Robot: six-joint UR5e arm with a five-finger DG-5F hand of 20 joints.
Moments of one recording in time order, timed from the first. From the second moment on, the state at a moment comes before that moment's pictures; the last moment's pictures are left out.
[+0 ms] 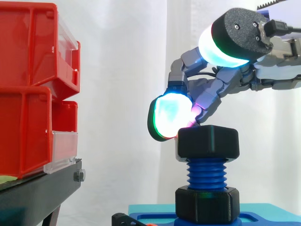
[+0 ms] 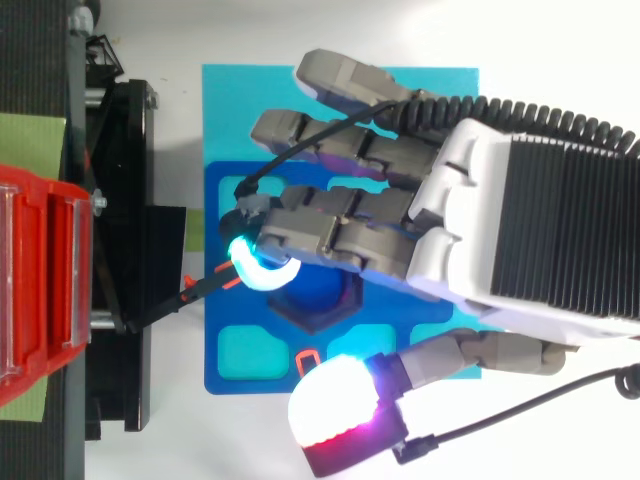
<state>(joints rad) 0.26 -2.12 -1.27 -2.89 -1.21 -1.30</state>
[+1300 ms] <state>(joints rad) 0.19 -2.11 -1.27 -2.91 -1.29 -1.32</state>
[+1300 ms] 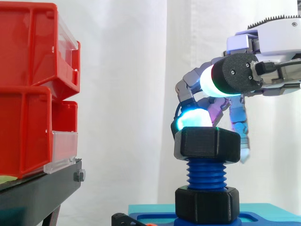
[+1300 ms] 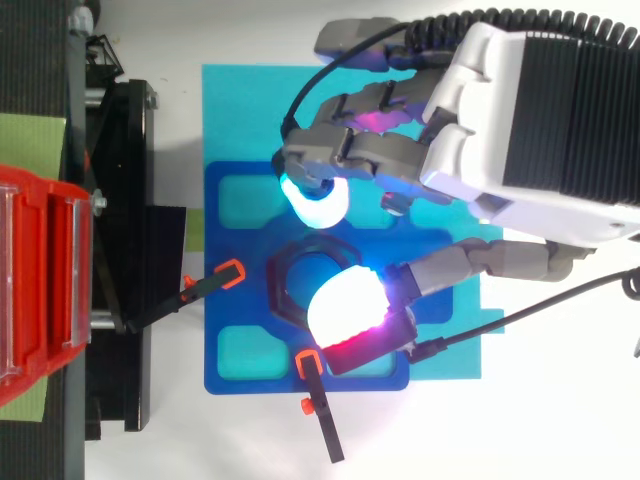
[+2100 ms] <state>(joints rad) 0.19 -2.11 -1.19 -2.93 -1.35 -1.35</state>
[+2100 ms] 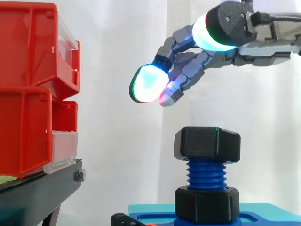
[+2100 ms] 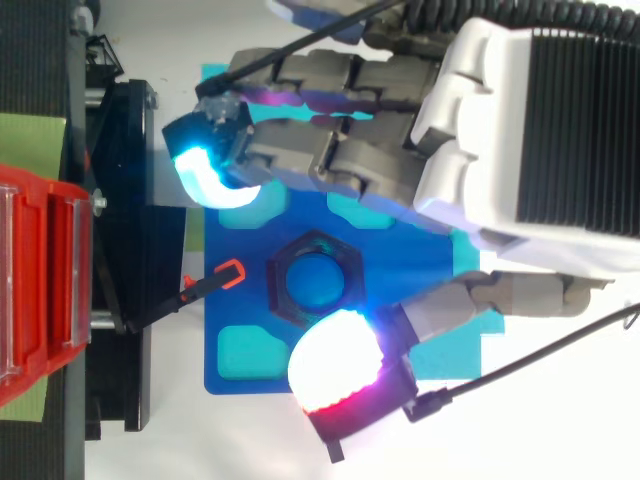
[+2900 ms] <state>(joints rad) 0.21 -2.12 -1.24 -2.95 -1.34 -1.30</state>
